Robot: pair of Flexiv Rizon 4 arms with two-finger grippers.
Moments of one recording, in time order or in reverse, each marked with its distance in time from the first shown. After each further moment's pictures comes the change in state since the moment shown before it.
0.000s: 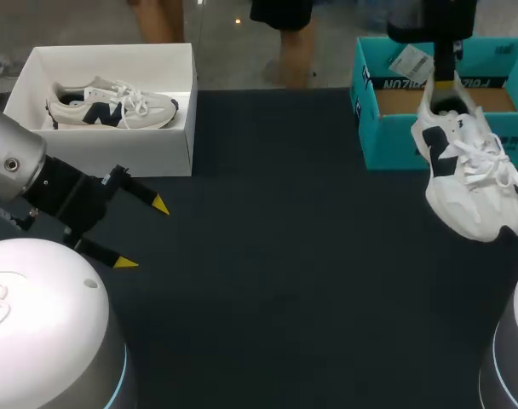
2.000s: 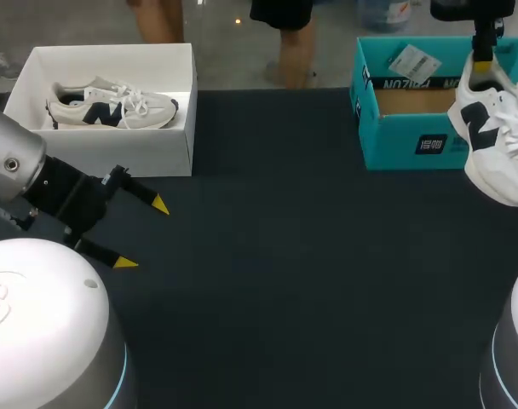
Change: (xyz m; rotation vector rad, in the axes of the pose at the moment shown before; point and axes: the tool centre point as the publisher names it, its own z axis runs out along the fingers) left arm 0.000 0.000 0.000 0.000 0.000 0.000; right arm -0.056 -0.058 0.023 0.007 0.075 0.008
